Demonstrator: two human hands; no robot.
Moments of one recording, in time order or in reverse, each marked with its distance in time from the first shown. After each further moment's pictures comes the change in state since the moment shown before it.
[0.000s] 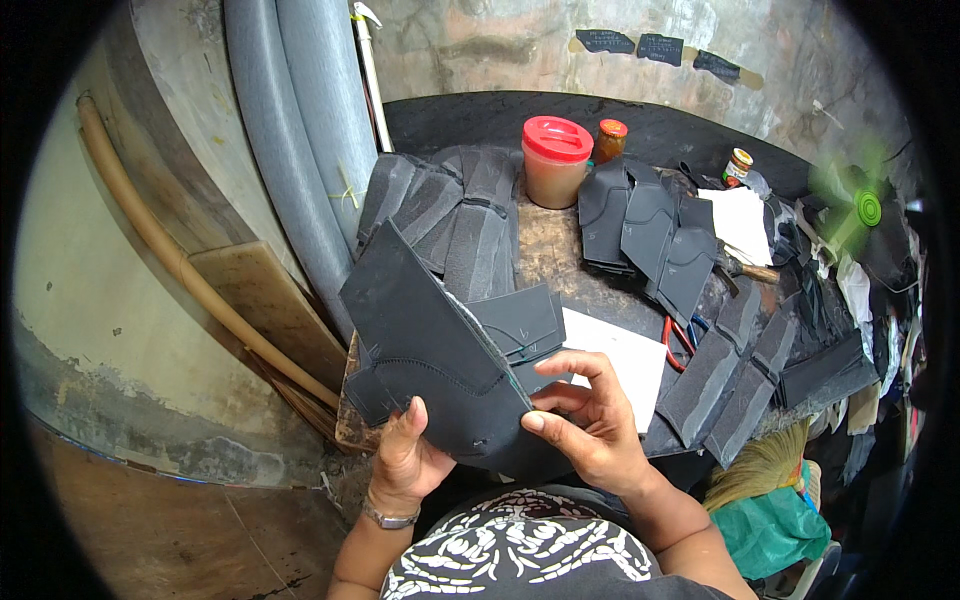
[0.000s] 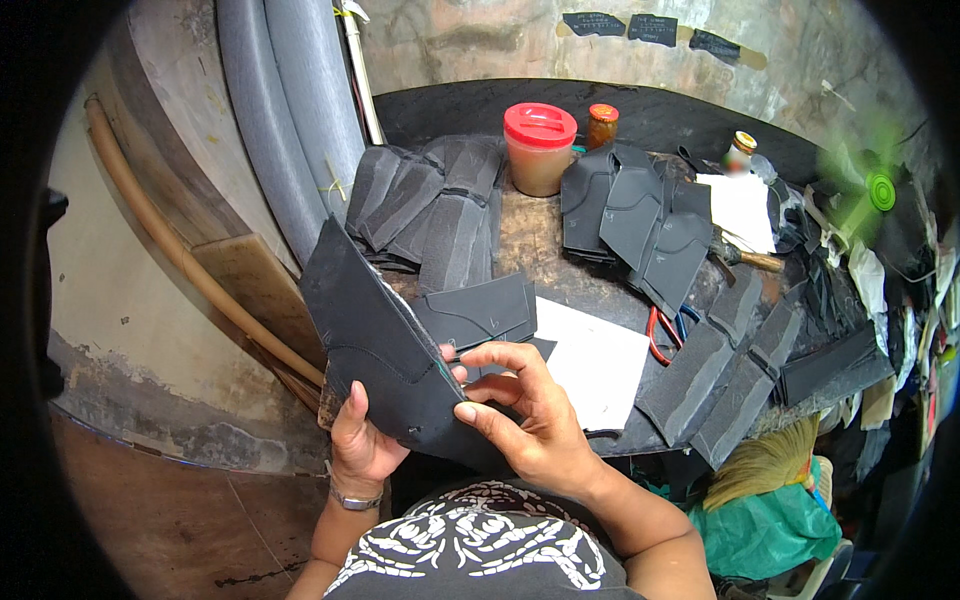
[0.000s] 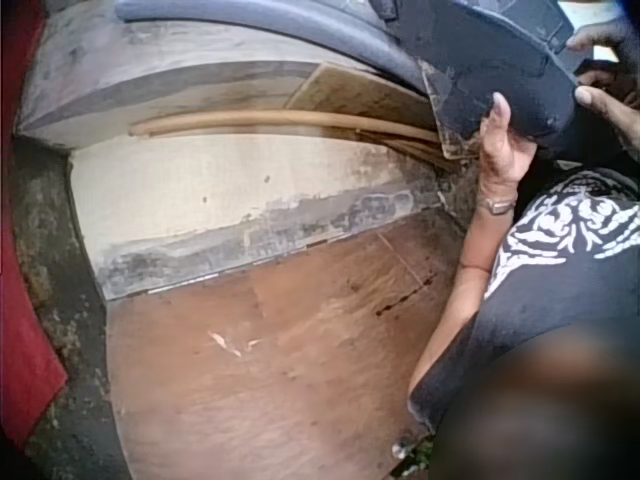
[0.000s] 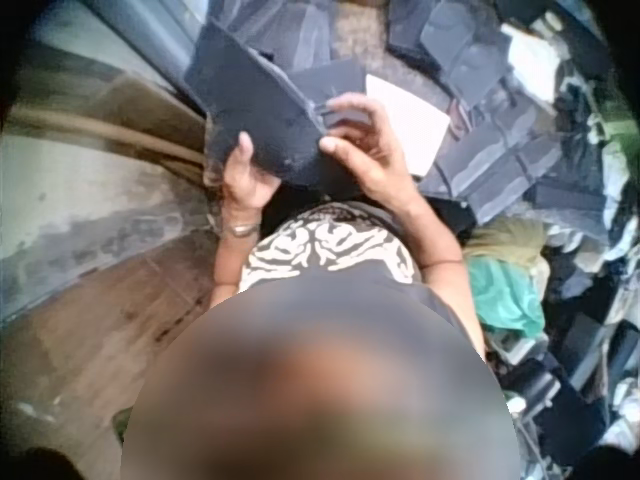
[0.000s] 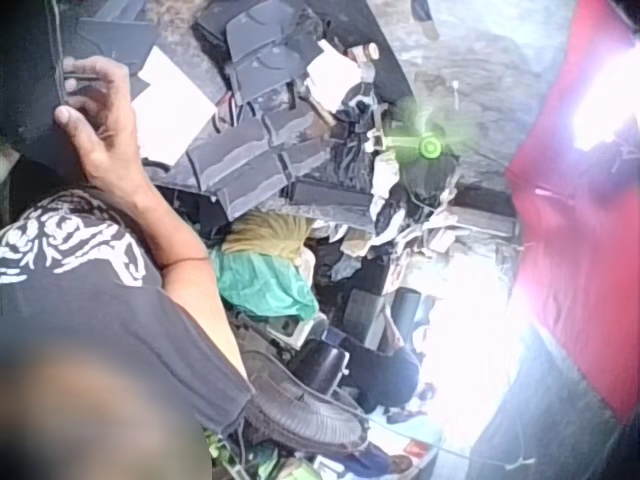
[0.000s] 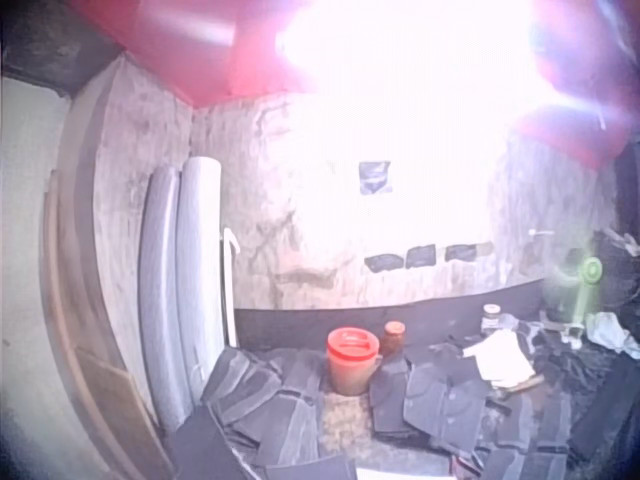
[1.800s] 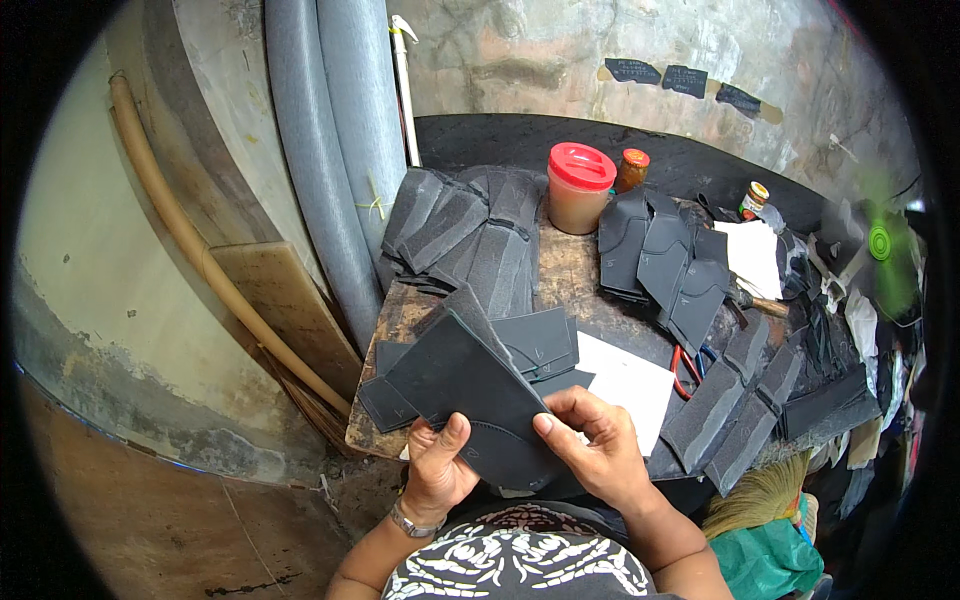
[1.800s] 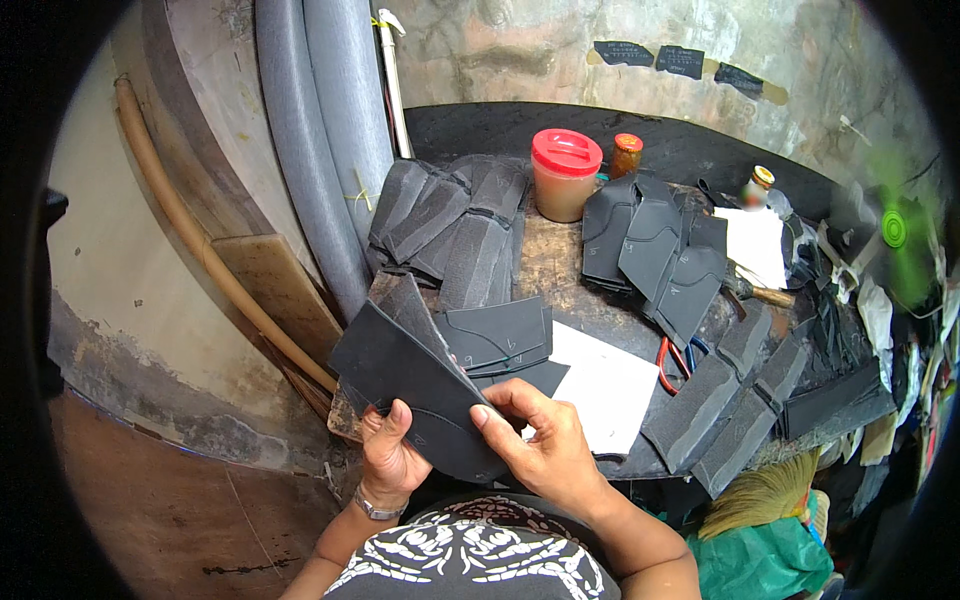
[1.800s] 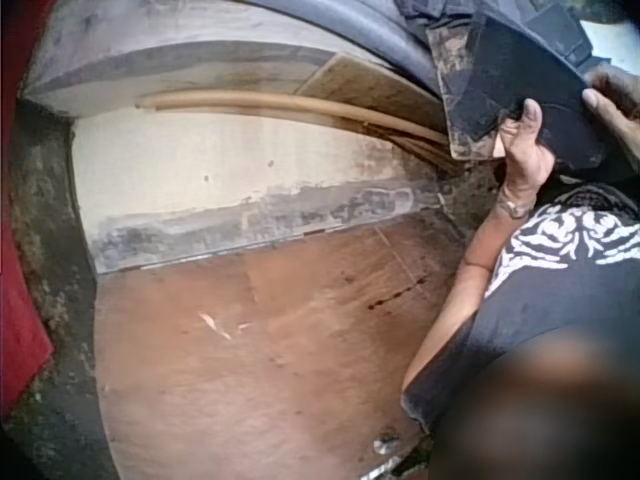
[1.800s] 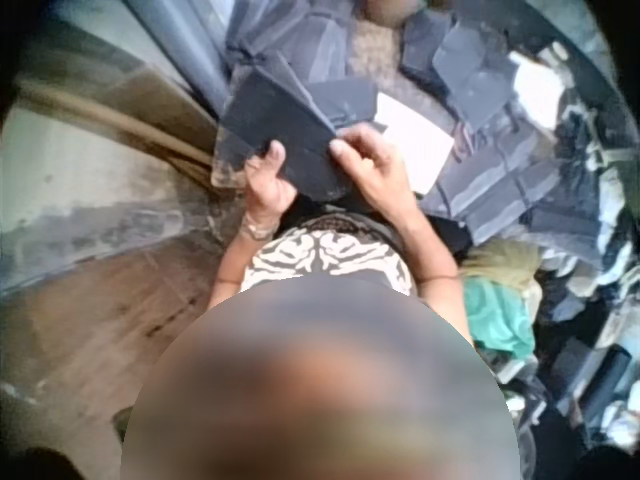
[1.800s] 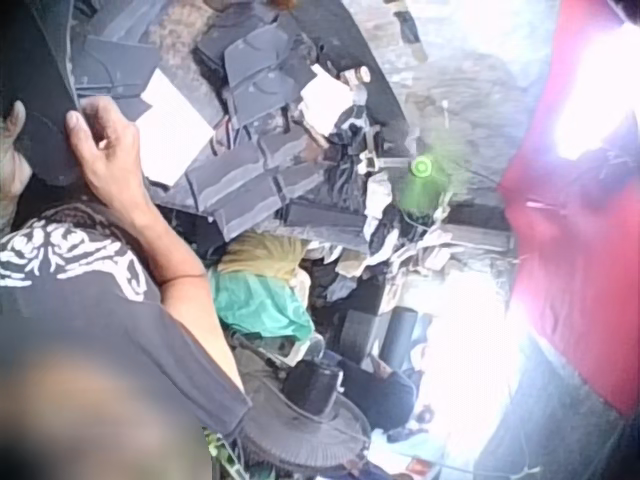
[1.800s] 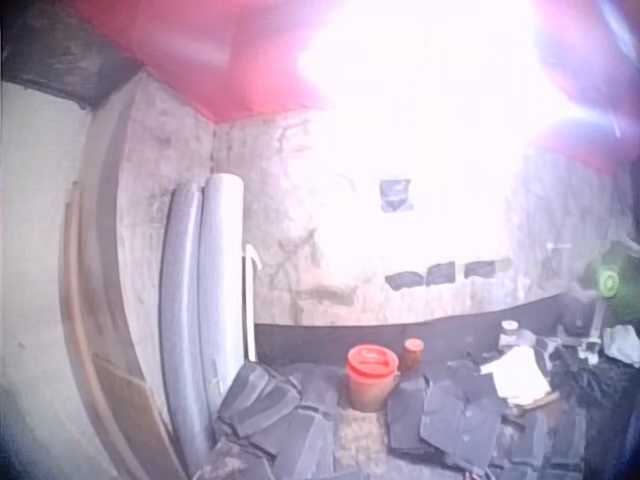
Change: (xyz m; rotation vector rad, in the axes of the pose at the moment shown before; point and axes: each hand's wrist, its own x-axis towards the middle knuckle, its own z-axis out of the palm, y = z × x) left_hand 0.000 -0.022 0.015 0.113 0.069 0.300; right_hand 0.005 -0.003 0.004 -0.357 0.079 0.073
